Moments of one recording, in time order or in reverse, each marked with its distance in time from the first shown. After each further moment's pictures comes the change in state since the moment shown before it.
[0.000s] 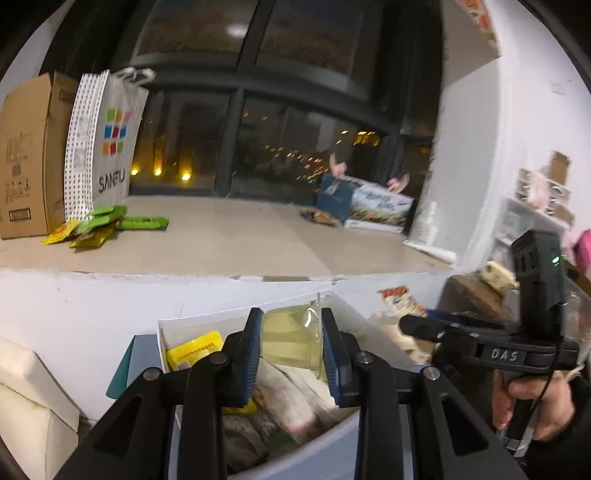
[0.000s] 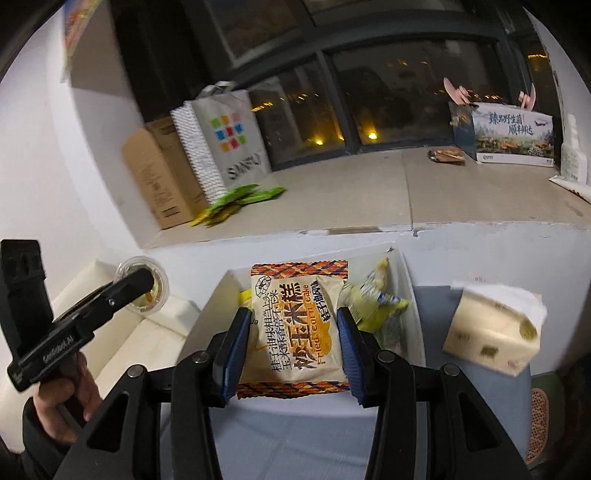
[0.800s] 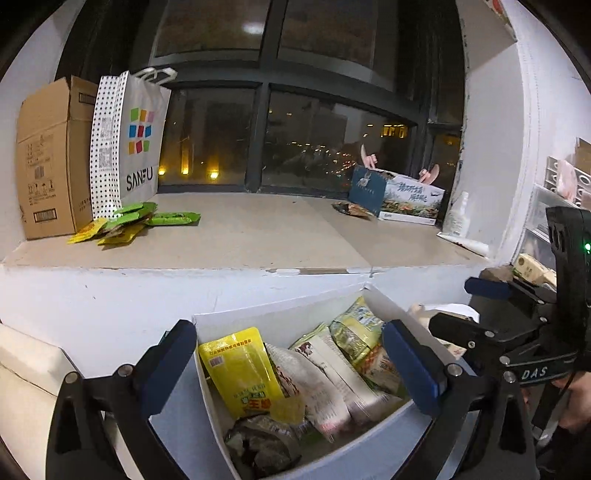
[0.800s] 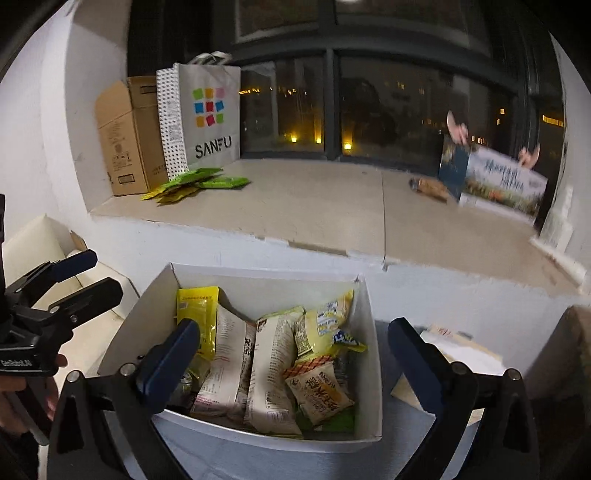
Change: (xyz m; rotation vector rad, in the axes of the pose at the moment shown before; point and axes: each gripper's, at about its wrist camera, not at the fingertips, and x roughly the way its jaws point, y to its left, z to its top) left arm -0.013 -0.001 -0.012 0.019 -0.006 0.115; right arm 0.030 0.021 0.019 -0.214 0.013 -0.216
